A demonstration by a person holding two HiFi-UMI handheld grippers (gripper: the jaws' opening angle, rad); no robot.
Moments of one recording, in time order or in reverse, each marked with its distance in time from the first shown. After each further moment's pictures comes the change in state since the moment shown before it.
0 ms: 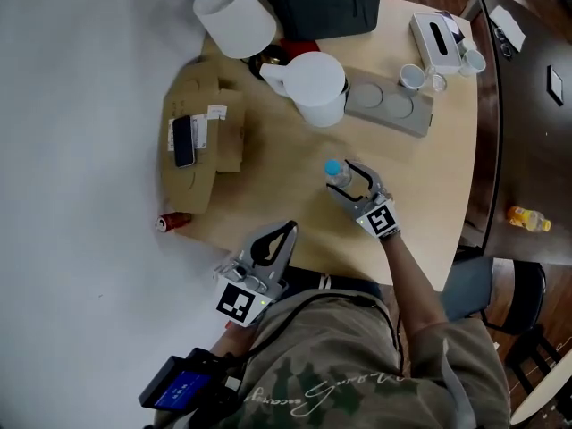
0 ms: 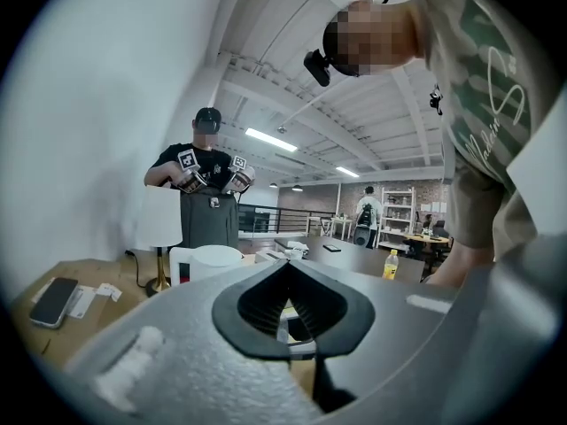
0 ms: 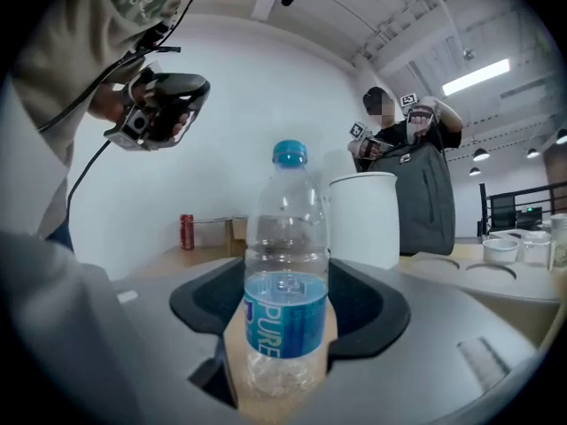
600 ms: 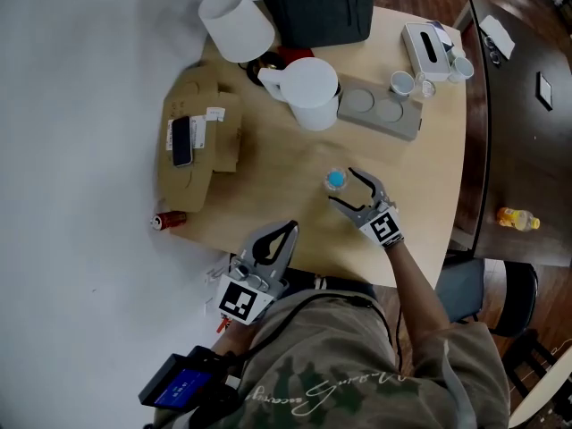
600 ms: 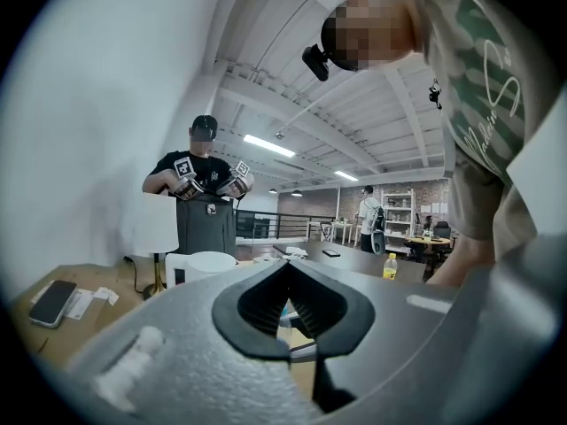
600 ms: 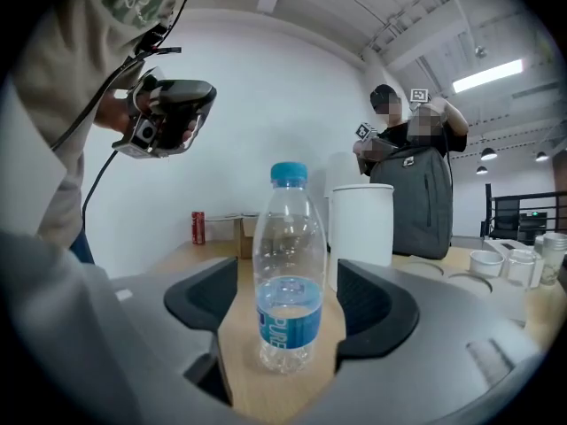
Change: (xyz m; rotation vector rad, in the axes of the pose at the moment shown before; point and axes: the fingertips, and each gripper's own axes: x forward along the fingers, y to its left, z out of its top) left arm -0.002 -0.019 0.006 0.007 -0.032 0.003; right arm -0.037 0.007 0.014 -0.027 0.060 0.034
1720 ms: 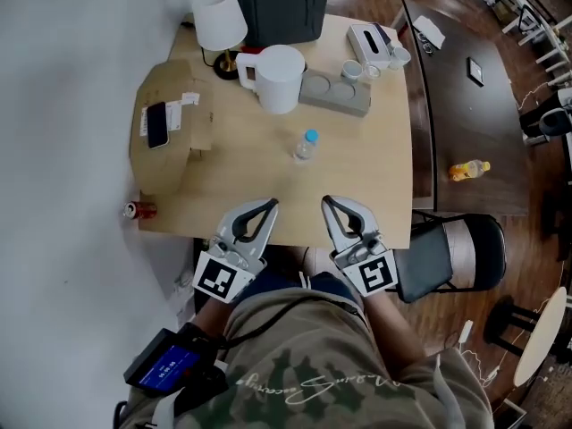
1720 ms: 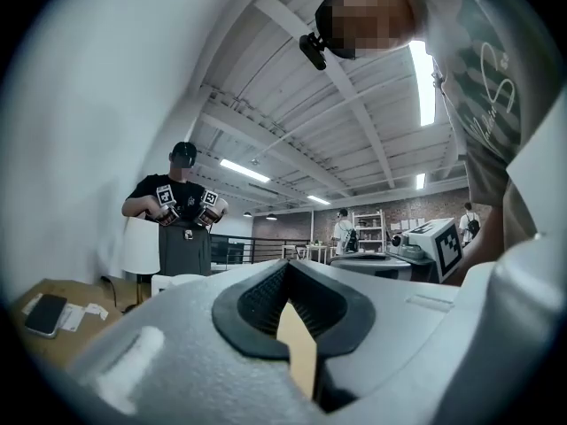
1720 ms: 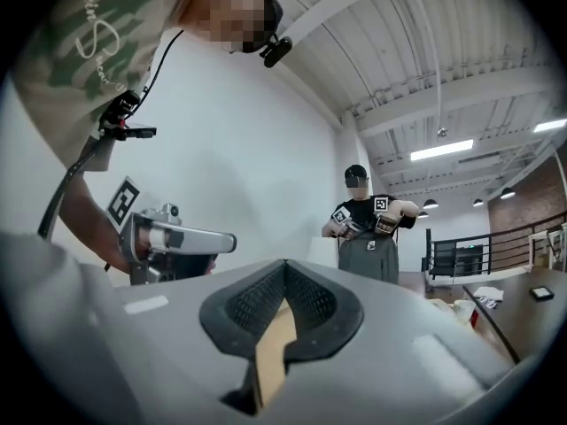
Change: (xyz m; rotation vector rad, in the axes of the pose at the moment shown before) left arm -0.089 -0.037 0.019 0.053 -0.161 -0.183; right arm -0.117 0.136 0.217 -0.014 -0.215 -0.399
